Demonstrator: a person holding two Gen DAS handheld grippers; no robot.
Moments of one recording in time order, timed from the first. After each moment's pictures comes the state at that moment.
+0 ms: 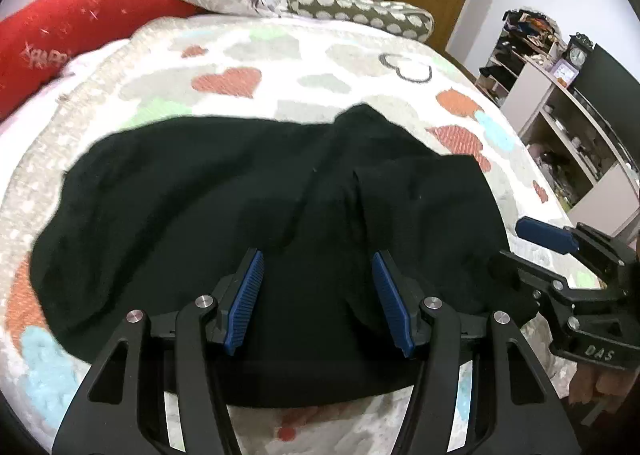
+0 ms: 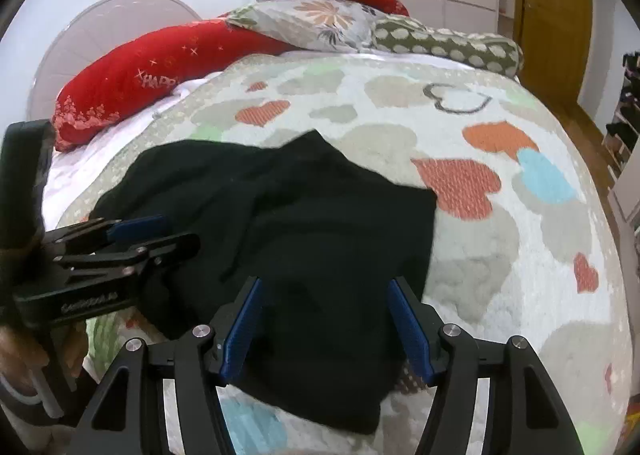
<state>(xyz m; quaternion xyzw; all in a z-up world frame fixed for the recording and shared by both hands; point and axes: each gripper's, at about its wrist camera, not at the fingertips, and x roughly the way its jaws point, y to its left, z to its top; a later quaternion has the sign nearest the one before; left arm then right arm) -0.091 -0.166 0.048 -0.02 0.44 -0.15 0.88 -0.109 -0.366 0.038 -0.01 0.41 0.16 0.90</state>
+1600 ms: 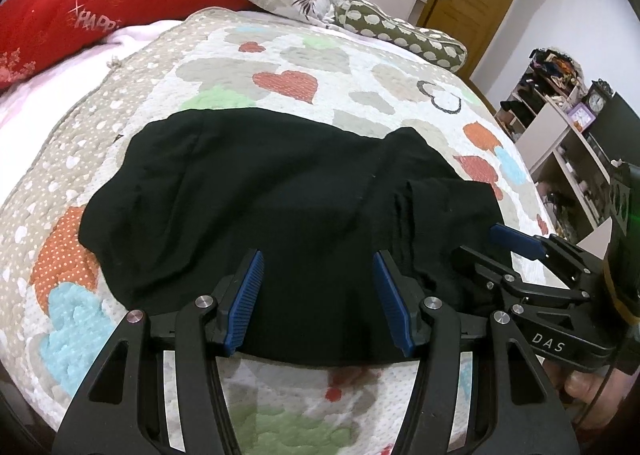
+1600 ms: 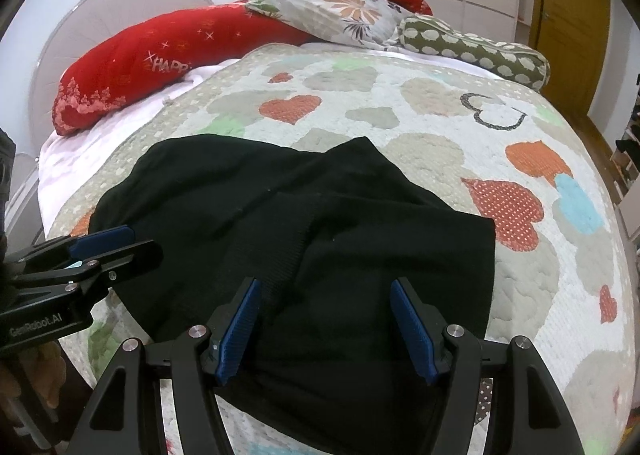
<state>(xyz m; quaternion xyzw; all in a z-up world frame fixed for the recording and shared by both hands) -0.110 -0.116 0.058 -0.09 0.44 -0.11 0.89 -0.088 -0.320 0.034 -0.04 0.42 0.17 0.89</state>
